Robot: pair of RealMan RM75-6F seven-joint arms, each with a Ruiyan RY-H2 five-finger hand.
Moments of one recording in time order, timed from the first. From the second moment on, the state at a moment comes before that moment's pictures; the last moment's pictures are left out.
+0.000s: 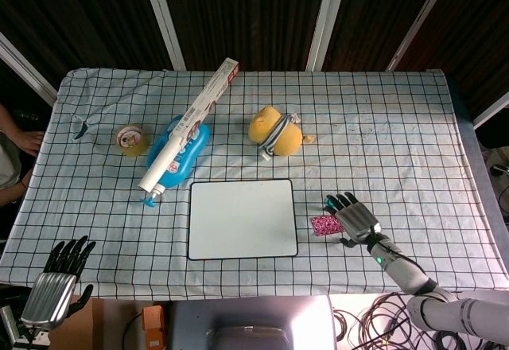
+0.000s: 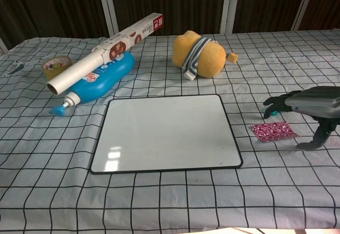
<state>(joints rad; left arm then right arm) -0.03 -1.24 0.13 -1.61 1.62 1.51 0.25 0.68 -1.35 -0.04 -1.49 -1.11 0.77 -0.43</state>
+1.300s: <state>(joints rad) -0.02 -1.23 0.11 -1.60 1.60 1.46 0.22 0.66 -1.35 0.02 -1.57 -1.16 0.87 -0.41</state>
